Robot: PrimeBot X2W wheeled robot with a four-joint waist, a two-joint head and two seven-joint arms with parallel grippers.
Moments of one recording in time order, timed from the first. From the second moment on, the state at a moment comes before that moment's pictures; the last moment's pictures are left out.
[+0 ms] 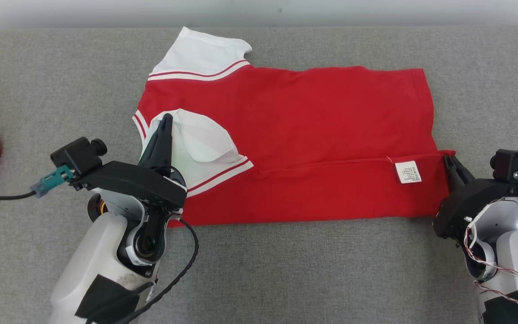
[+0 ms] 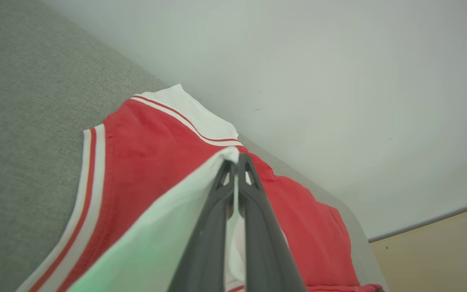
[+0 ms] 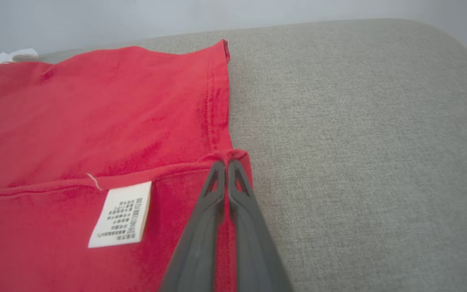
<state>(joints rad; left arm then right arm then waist) -0.65 0.17 -0.39 0.44 -1.10 -0.01 -0.12 -0.43 -0.16 -0.15 0.35 0.17 0.13 0.28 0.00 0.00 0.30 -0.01</state>
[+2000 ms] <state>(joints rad) -0.47 0.34 -0.60 0.50 -0.80 0.24 0.04 -0.32 -0.07 -0.31 0.28 0.05 0.13 0.47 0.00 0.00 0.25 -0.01</state>
